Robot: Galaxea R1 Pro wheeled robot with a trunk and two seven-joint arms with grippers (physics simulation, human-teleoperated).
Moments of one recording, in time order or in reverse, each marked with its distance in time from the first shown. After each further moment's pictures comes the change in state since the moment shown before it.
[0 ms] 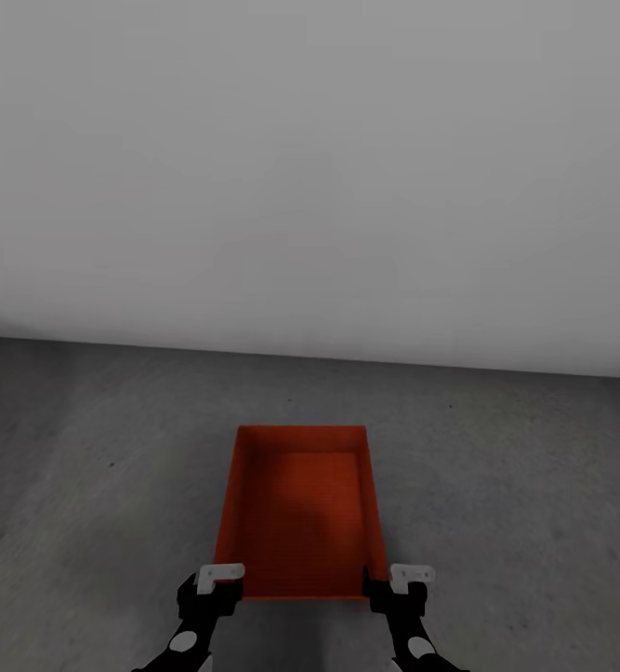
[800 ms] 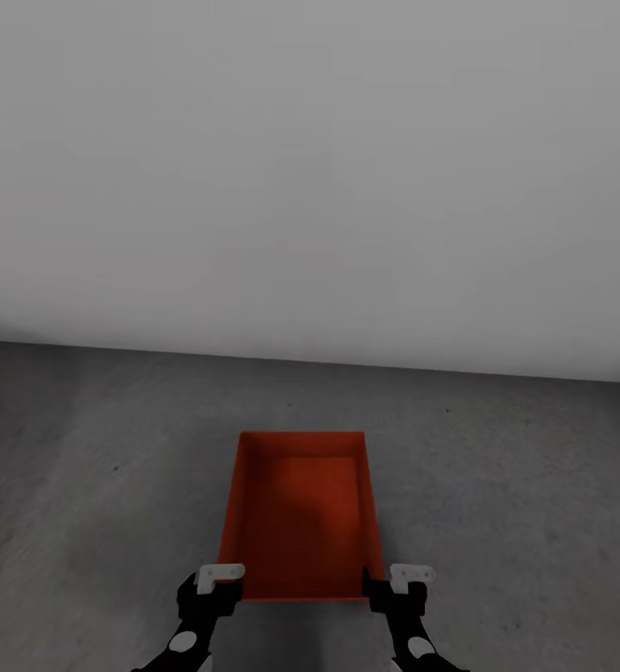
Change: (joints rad) left arm 0.000 0.001 -0.001 0.000 -0.001 -0.001 0.000; right arm 0.000 0.000 0.000 0.000 0.000 0.000 0.000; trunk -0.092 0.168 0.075
